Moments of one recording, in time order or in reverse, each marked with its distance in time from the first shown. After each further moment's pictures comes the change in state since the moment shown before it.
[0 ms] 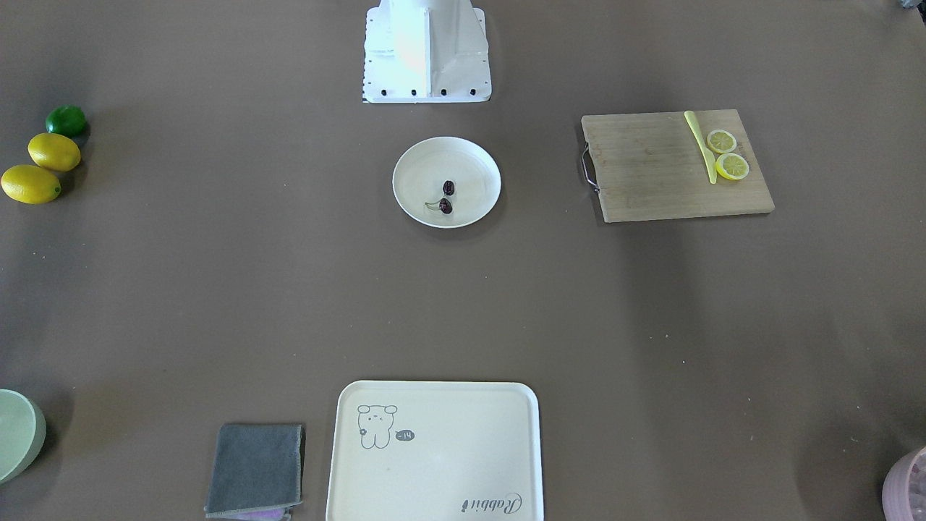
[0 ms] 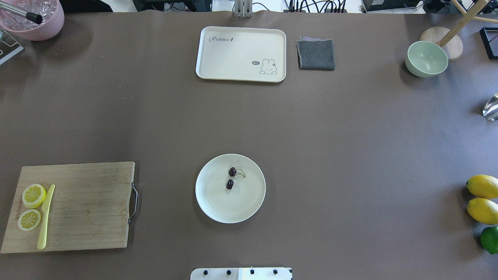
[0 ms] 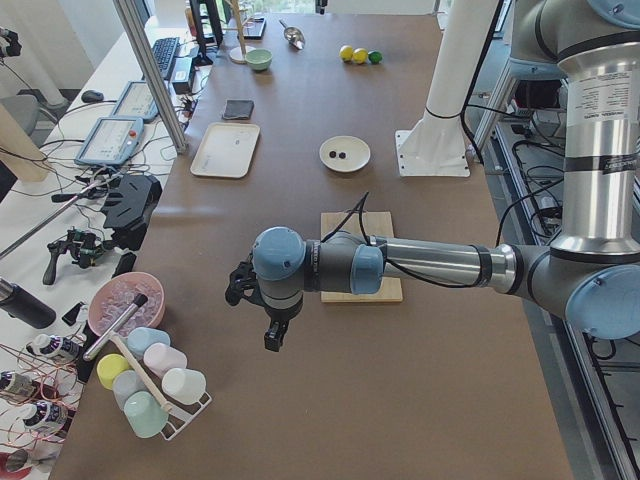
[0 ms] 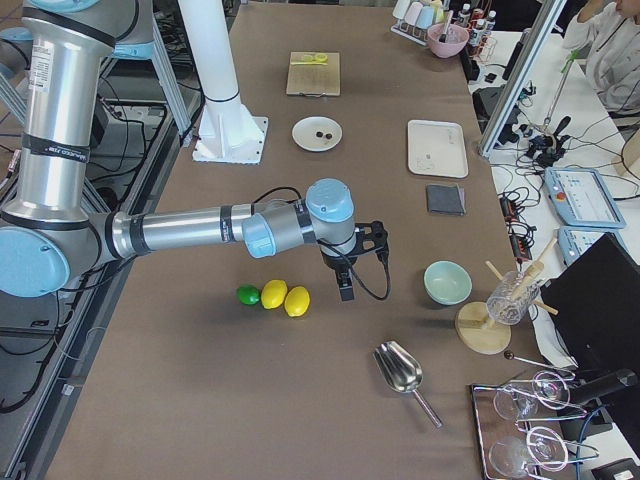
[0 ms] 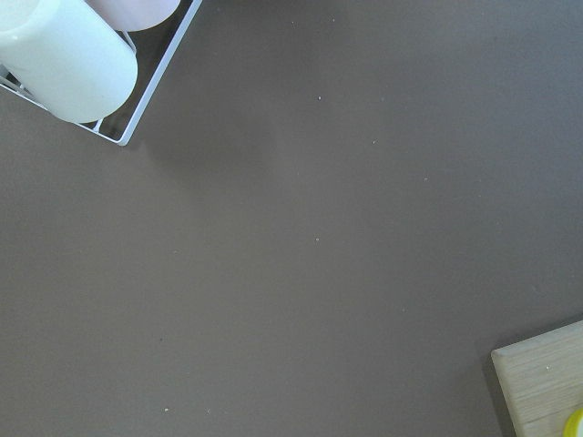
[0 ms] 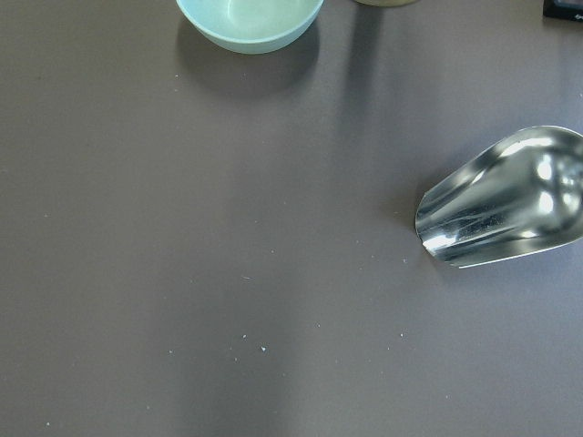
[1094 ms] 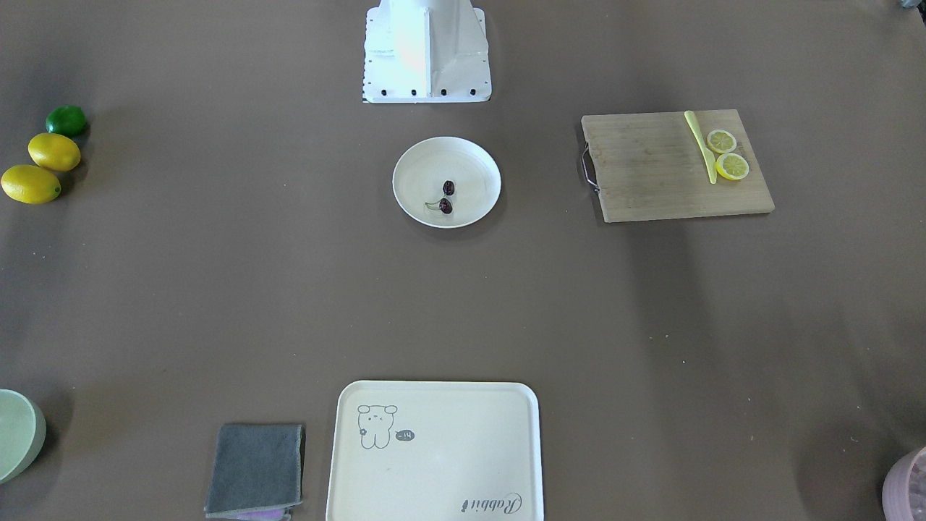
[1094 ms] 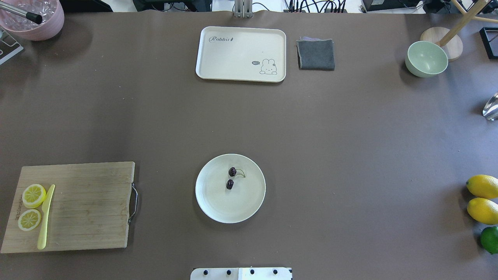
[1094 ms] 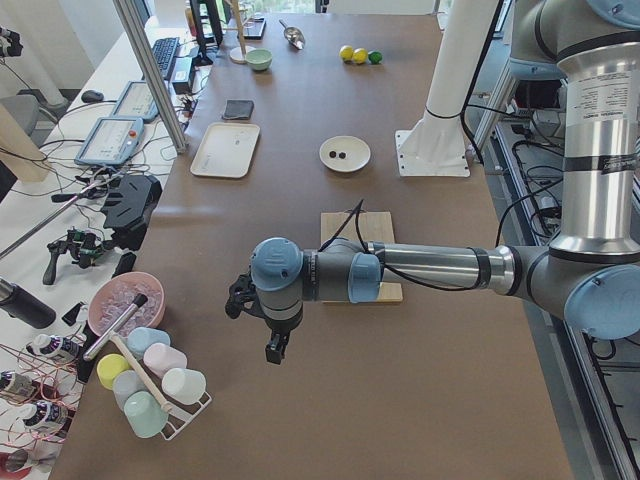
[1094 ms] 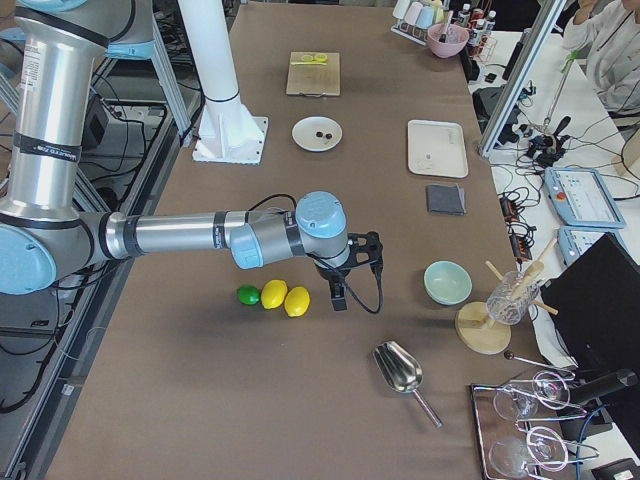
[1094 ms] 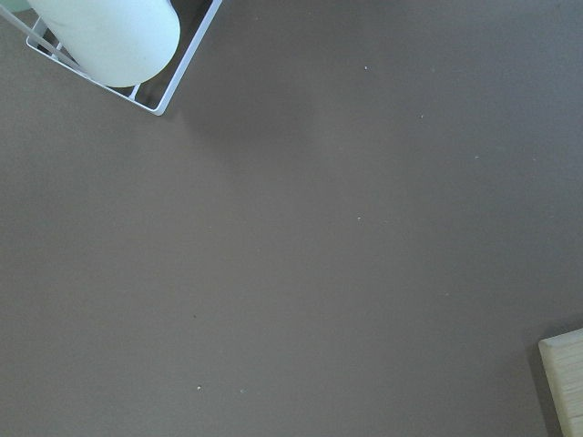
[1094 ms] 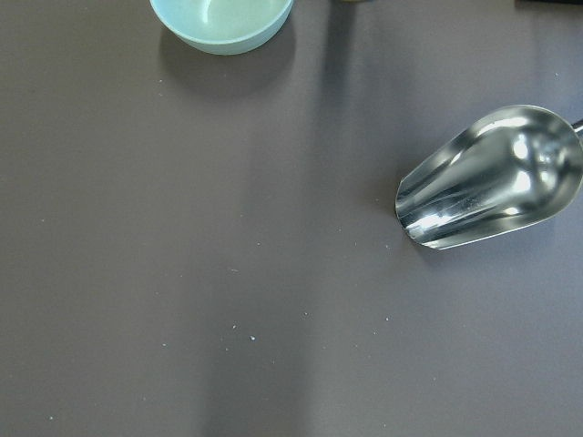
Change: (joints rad) left arm 0.003 0.000 0.021 -0.003 0.003 -0.002; right arm 0.071 -0.024 -0.023 0.013 0.055 -0.025
